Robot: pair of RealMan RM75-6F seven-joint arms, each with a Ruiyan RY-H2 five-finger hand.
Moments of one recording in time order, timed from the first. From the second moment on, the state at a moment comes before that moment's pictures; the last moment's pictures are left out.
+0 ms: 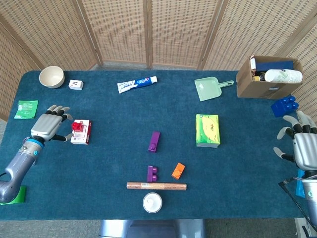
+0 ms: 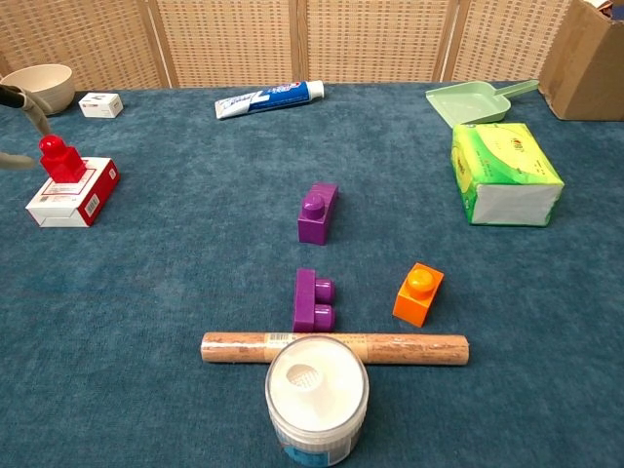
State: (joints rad) left arm -0.63 -1.24 -0.14 -1.26 1.22 0.73 0.03; right arm 0.27 -1.03 0.15 -1.60 -1.33 1.43 0.00
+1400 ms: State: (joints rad) left arm -0.69 -1.38 -0.13 -1.10 1.22 0.70 -0.11; right arm 0.21 -1.01 0.18 -1.61 -1.32 1.43 -0.01
